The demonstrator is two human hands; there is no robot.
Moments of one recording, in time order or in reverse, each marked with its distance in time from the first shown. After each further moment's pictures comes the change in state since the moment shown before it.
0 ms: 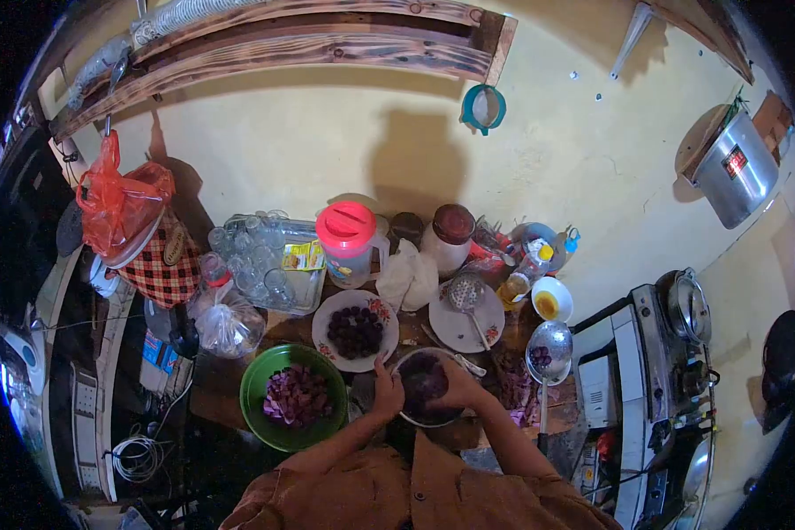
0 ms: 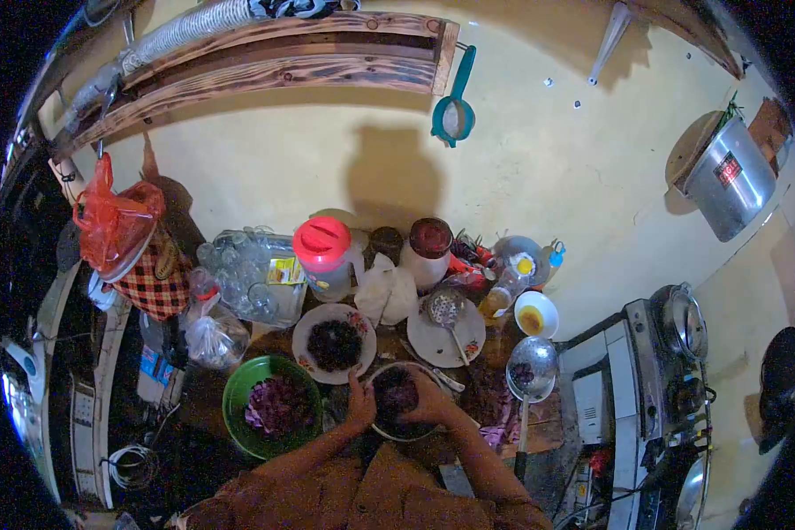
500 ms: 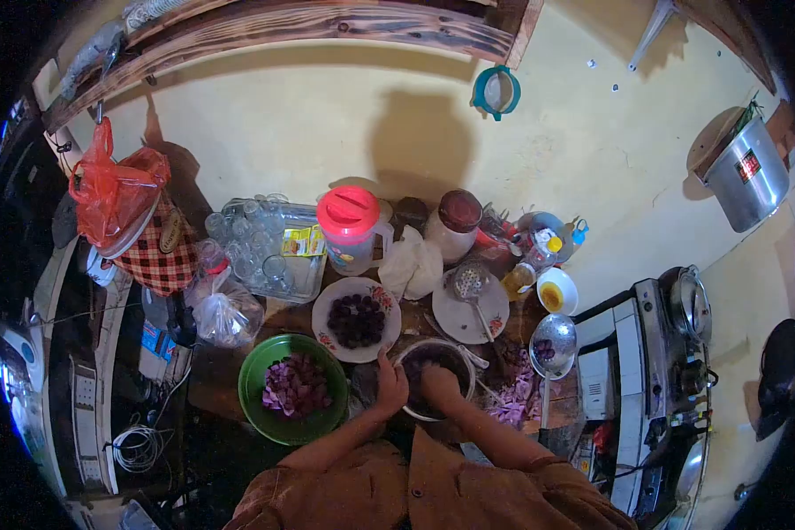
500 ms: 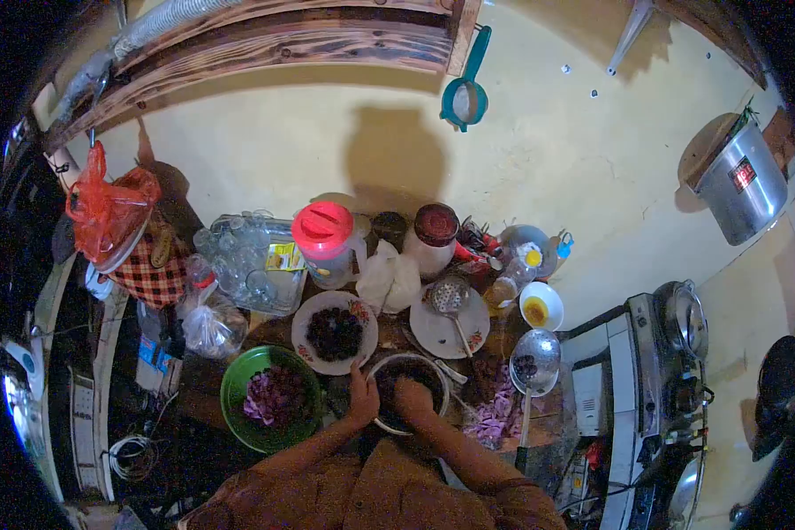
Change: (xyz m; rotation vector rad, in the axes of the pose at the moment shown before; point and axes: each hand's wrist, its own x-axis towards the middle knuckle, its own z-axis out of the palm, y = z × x) left_hand 0.001 -0.011 0.007 0.155 0.114 0.128; right_hand 0.015 0.017 0.069 -0.677 -0.136 0.346
